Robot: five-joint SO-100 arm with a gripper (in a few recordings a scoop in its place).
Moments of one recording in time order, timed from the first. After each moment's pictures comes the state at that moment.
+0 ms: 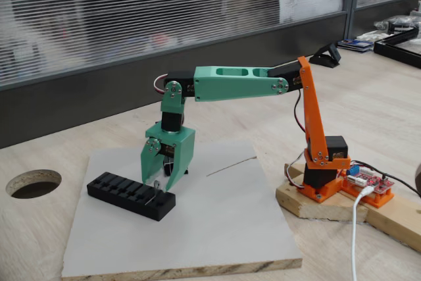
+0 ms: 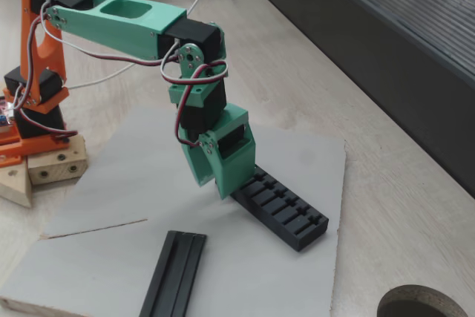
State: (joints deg) arm -9.2 71.5 76.0 77.9 119.5
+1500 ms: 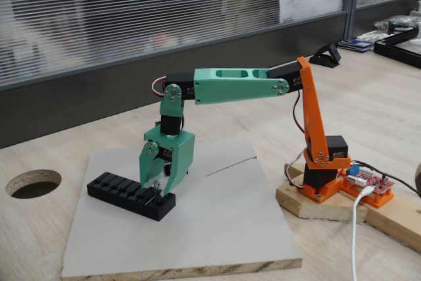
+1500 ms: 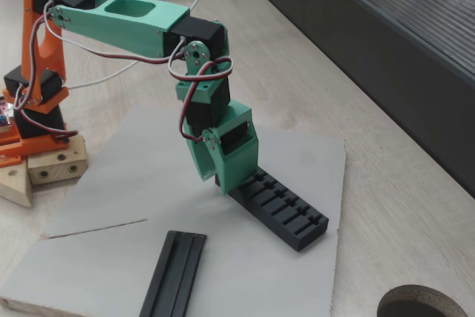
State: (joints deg) arm -11.7 71.5 76.0 77.9 125.4
